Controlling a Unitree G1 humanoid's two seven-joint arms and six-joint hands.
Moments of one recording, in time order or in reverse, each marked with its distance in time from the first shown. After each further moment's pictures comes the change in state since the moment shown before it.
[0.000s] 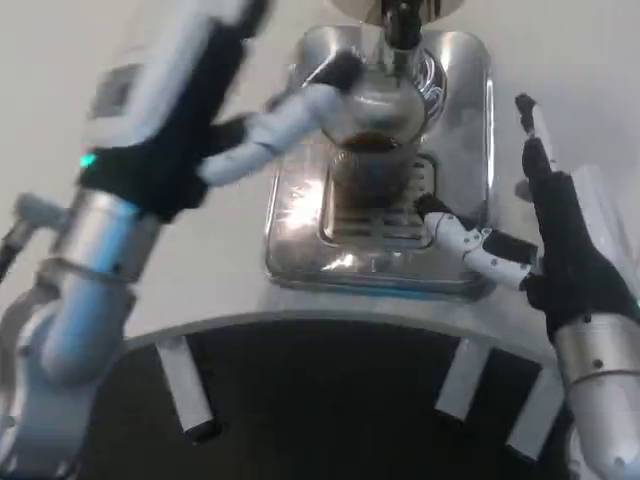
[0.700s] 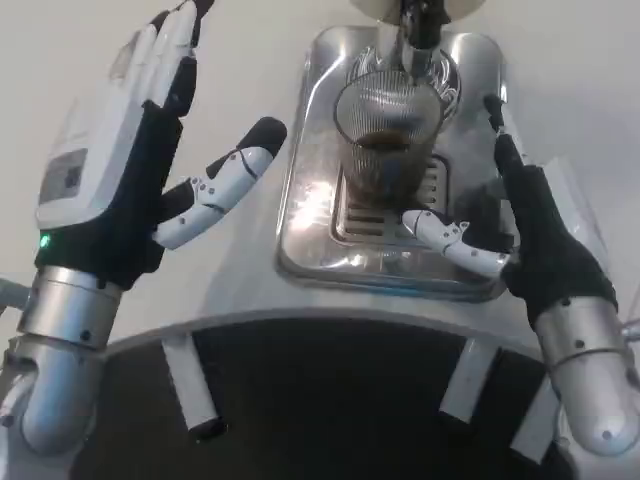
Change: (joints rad) left arm 0.177 0.004 0.026 -0.014 0.066 0.041 0.080; right arm -0.080 -0.049 0.011 0.096 0.073 -0.003 0.013
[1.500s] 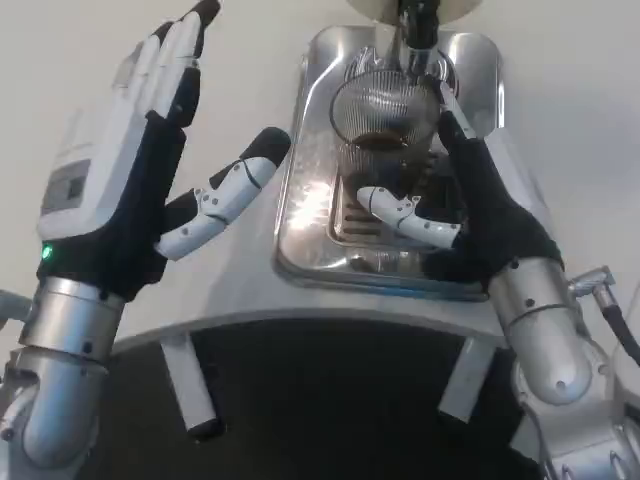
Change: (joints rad) left arm 0.037 -0.001 -0.012 -0.048 -0.001 0.030 0.000; right arm -0.161 -0.014 0.046 0.208 0.058 -0.074 -0.034
